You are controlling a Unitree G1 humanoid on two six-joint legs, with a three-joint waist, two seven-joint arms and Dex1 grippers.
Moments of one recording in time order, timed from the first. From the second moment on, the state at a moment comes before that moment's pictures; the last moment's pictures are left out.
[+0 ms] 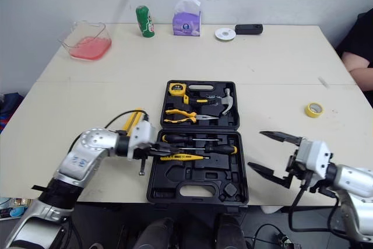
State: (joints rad) left arm -0.41 0.60 -0.17 -0.03 -0.30 0.21 -1.11; right arm 0.12 -0.78 -0.34 -0.15 0.53 -0.16 1.17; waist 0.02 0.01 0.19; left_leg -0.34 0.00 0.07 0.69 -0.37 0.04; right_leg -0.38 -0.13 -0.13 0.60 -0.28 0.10
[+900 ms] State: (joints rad) left arm 0.18 0.77 0.77 0.31 -0.38 -0.05 -0.78; right arm 0.02 -0.92 -0.64 0.85 0.39 -0.57 1.11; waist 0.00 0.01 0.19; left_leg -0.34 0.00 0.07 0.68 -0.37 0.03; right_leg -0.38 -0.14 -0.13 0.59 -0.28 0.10
